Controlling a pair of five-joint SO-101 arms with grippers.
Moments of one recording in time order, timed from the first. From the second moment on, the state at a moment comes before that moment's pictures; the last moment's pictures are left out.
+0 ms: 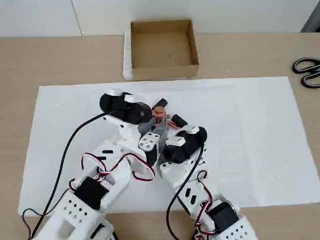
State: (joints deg) left arm 31.2 -63.0 63.8 32.9 21.0; right arm -36.6 -100.6 93.5 35.9 -7.8
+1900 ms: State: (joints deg) left arm 31.5 -63.5 66.2 36.5 20.6; right arm -37.1 -100.5 93.6 35.9 -7.8
